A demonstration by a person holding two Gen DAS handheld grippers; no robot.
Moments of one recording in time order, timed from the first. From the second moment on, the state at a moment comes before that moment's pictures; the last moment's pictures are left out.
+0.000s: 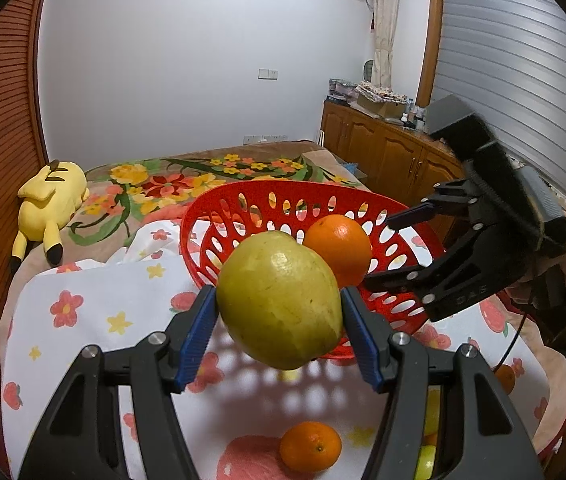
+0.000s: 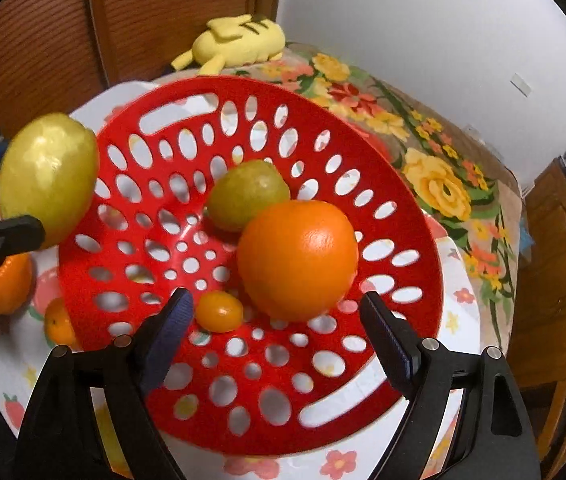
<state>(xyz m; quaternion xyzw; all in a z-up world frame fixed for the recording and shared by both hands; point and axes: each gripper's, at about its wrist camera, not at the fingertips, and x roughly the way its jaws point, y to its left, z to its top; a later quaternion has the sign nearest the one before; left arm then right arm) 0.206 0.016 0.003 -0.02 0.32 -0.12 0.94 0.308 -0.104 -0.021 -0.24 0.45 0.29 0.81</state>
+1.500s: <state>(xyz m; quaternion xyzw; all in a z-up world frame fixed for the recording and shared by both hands) 0.182 -0.014 0.017 0.00 0.33 -0.11 0.94 0.186 -0.208 0.042 -0.10 0.34 0.26 0.90</state>
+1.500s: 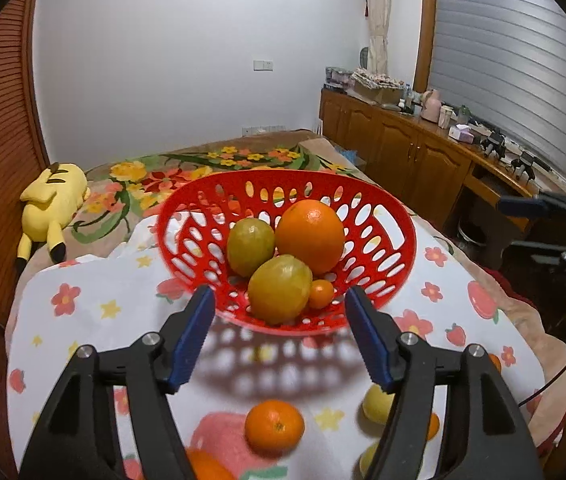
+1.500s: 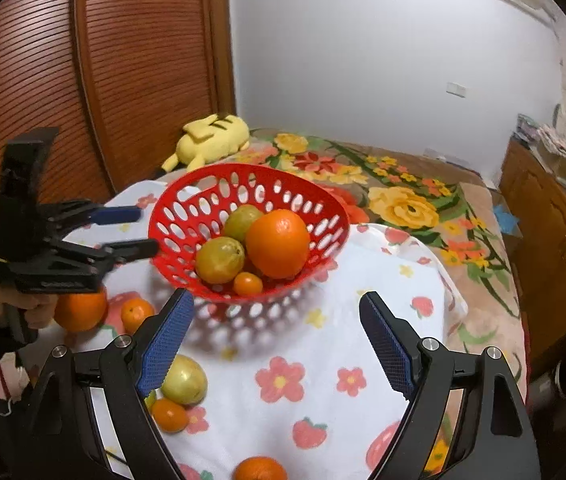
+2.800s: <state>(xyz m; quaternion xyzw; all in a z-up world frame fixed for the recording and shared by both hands) 0.073 0.051 -0.049 -0.02 0.36 -0.04 0.93 0.098 -0.251 -0.060 -0.01 0.35 0.20 0.91</state>
